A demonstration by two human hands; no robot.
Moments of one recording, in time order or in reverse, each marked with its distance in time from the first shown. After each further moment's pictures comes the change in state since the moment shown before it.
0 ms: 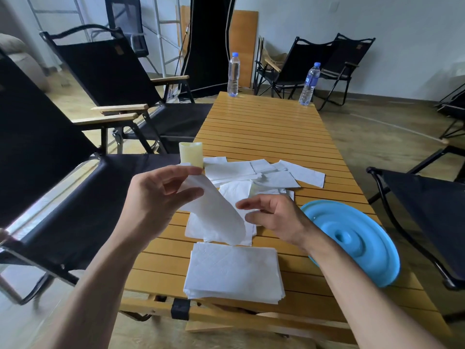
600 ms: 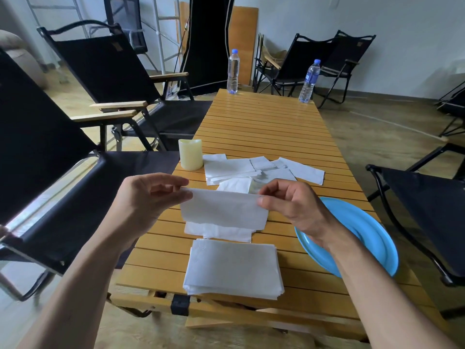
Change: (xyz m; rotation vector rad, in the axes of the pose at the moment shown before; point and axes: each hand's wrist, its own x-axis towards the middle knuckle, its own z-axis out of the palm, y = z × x) left_hand -0.002 -0.014 -0.020 0.096 -0.022 -0.184; right_hand -0.018 -0.020 -0.019 0.170 0.088 -0.095
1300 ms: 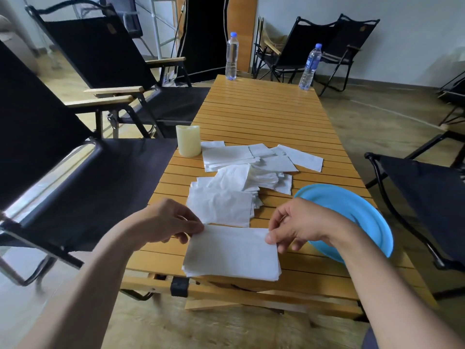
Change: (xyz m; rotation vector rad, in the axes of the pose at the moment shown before) left_hand -0.008 -0.029 0.023 0.363 -0.493 -0.499; right_hand -0.025 0.008 -0.010 -0.398 -0.274 0.545
